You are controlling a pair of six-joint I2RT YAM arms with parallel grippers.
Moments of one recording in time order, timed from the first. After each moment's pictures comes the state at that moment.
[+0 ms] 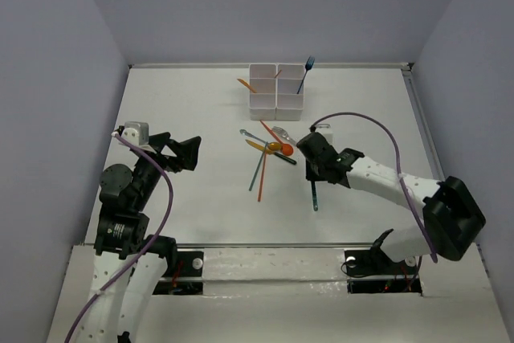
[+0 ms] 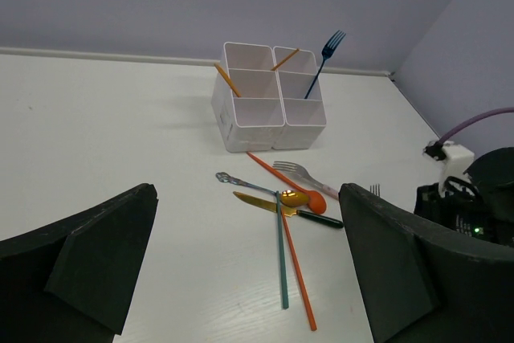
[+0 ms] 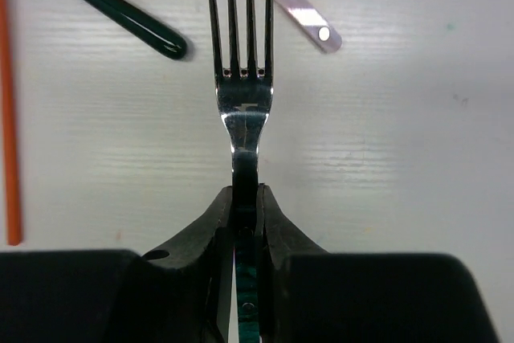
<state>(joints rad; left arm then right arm) -0.18 0.43 0.70 -0.23 0.18 -0.34 0.75 1.46 0.88 -0.52 0.39 0.64</state>
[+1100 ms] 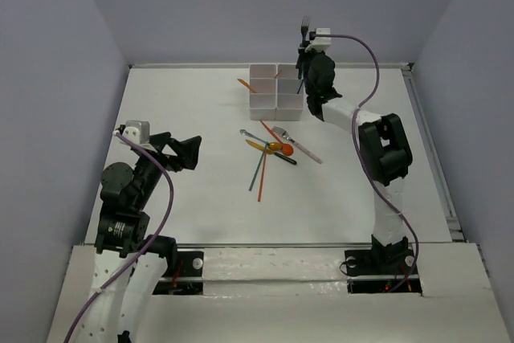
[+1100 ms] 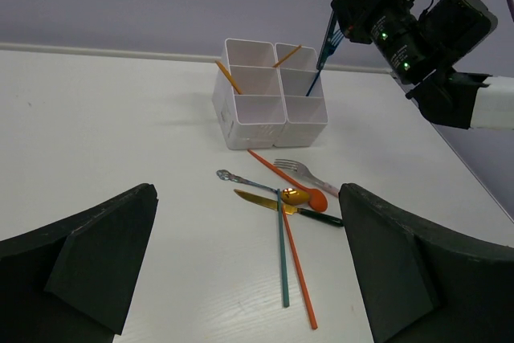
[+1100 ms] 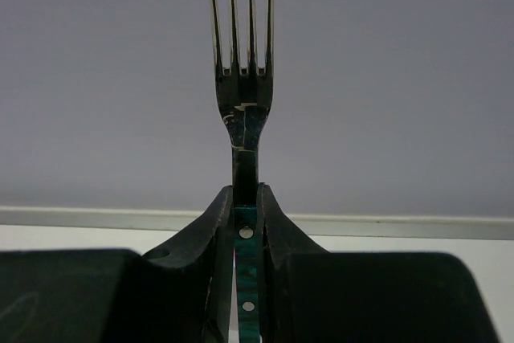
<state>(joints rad) -0.17 0.44 0.70 -0.23 0.18 -0.34 0.41 2.11 1.59 0.73 0.34 -0.01</state>
